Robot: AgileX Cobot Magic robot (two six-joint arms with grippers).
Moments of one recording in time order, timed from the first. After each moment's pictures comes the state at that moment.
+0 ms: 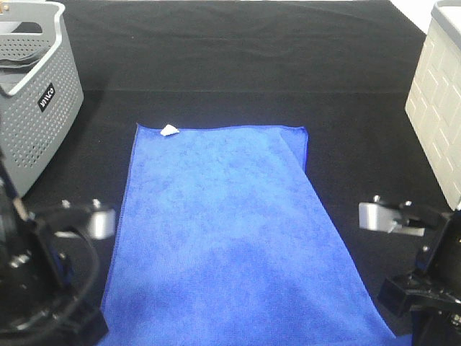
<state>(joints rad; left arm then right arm) -0.56 1.59 -0.74 -0.52 1.06 0.17 0.27 1.56 -0.63 0.42 1.13 -0.26</state>
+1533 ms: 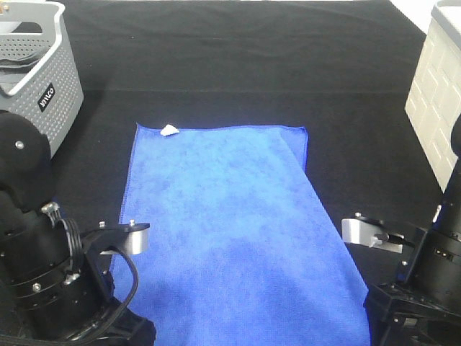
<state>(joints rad) -0.61 1.72 -0.74 -0.67 0.92 0.26 0.26 1.68 -0.62 0.51 1.12 -0.40</state>
